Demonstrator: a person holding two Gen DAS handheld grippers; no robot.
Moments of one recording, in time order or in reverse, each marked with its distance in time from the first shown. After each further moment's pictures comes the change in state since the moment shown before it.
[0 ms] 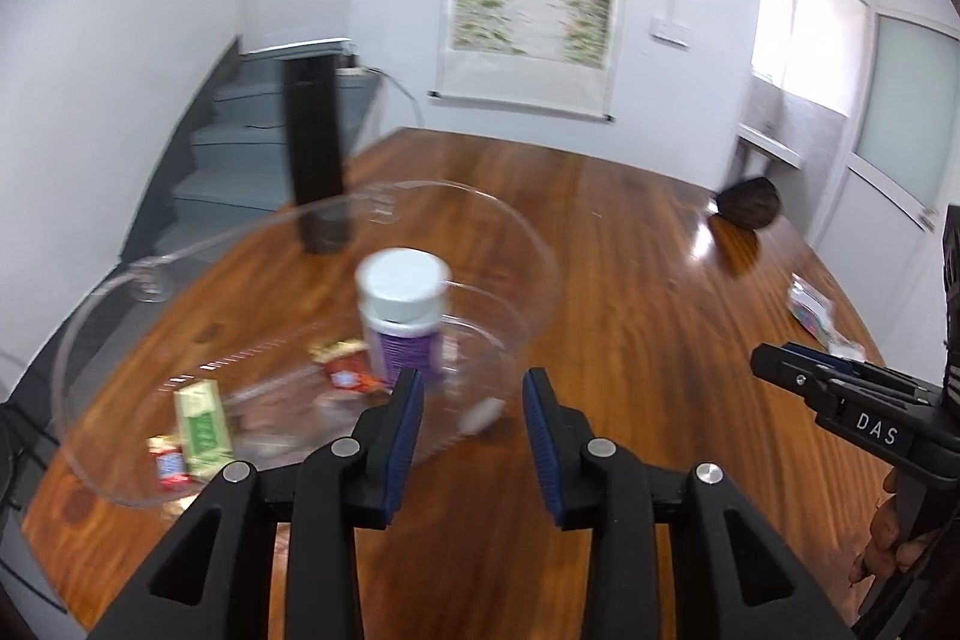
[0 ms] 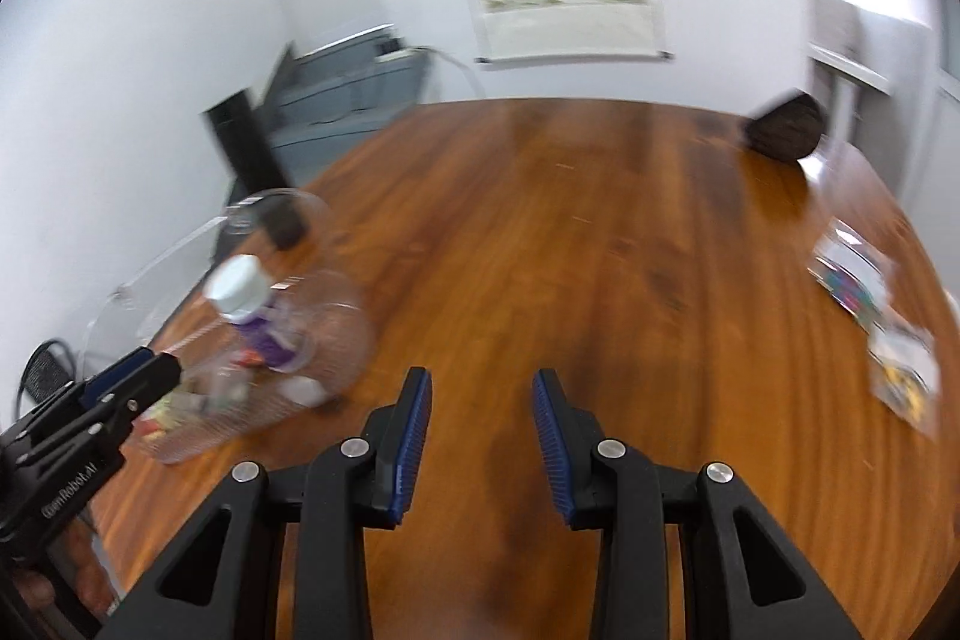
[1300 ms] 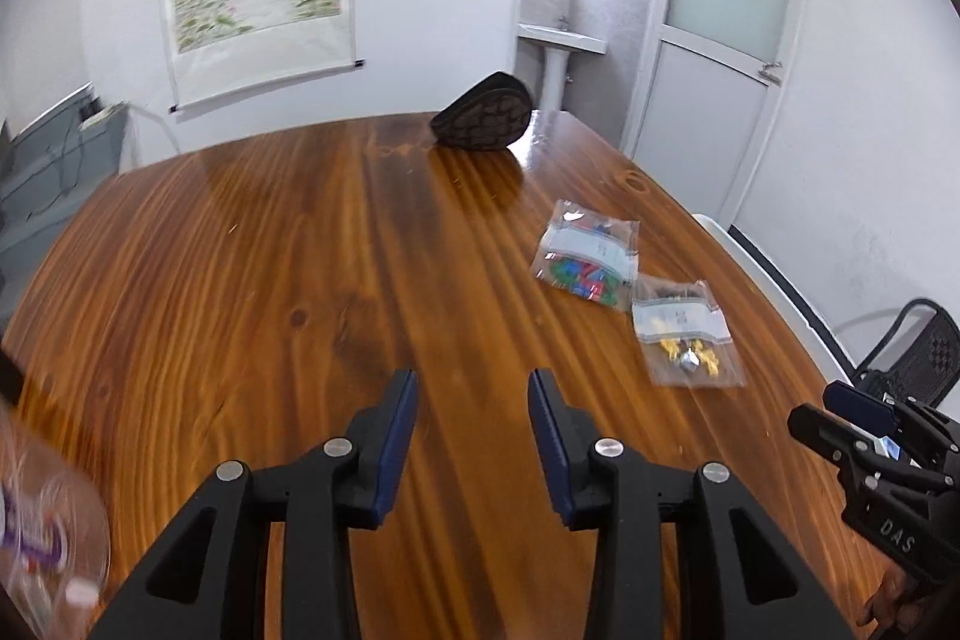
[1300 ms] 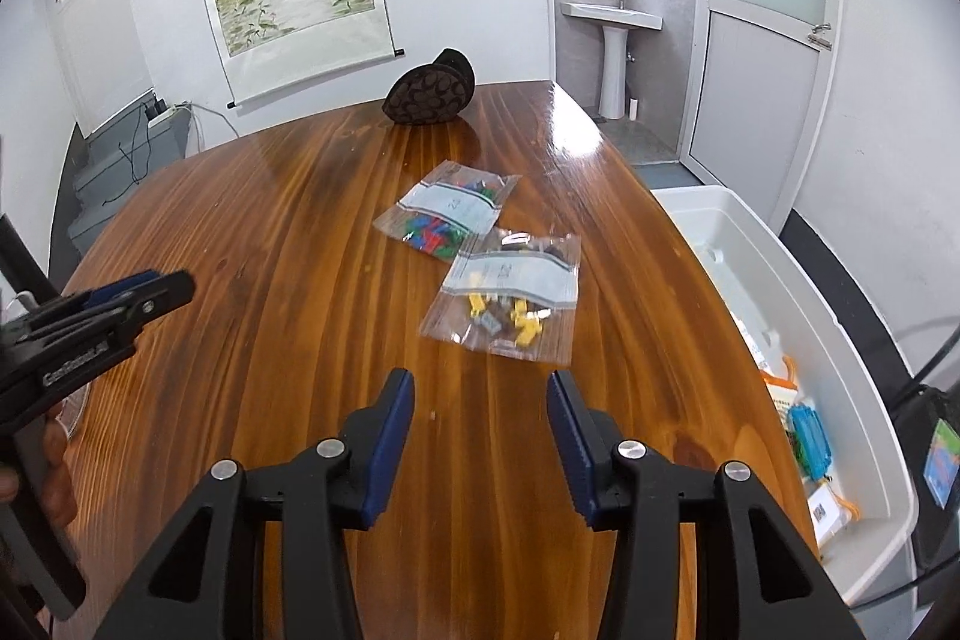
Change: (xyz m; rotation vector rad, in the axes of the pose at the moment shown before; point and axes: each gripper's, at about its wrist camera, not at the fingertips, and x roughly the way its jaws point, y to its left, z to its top) left arm 0.108 -0.272 0.040 0.353 0.129 -0.356; right arm -0.085 -0.216 -0.039 0.259 -0.022 -0.415
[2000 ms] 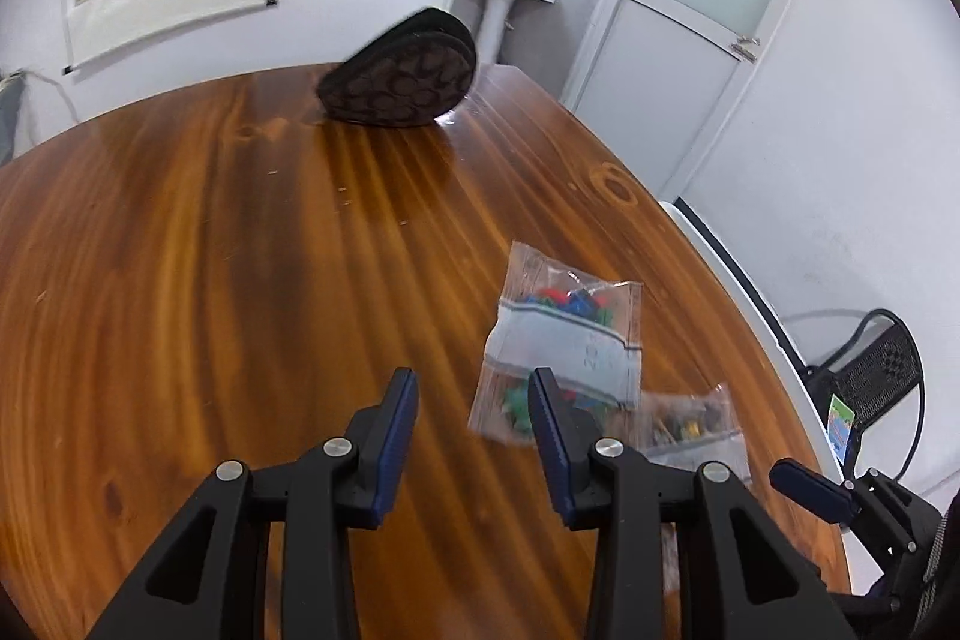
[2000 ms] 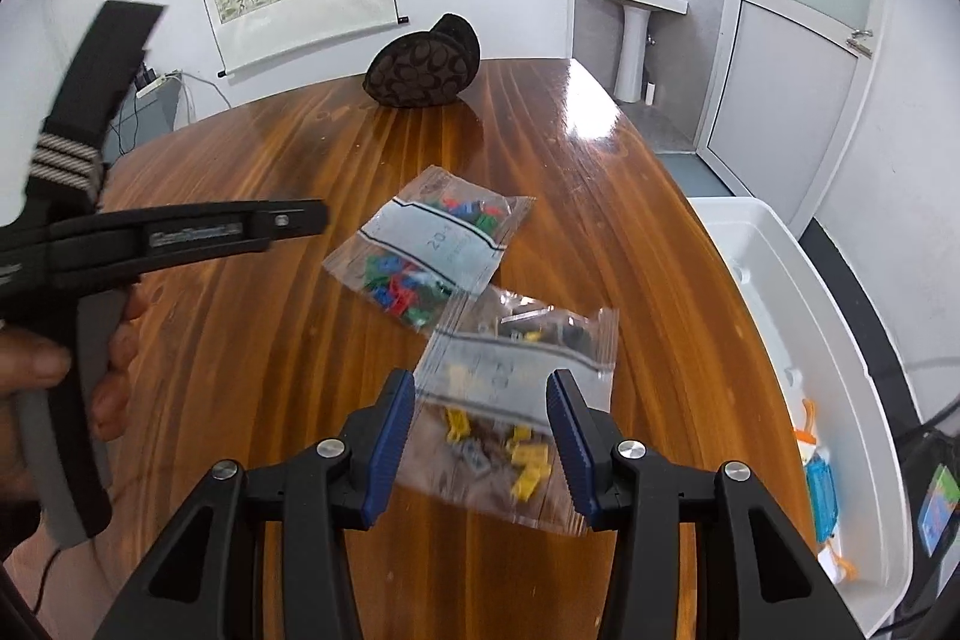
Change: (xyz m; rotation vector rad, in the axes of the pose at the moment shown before) left arm 0.161 -0.017 0.092 -0.012 0.165 -0.207; right arm 0.102 -0.006 0.062 -0.049 0.077 -0.003
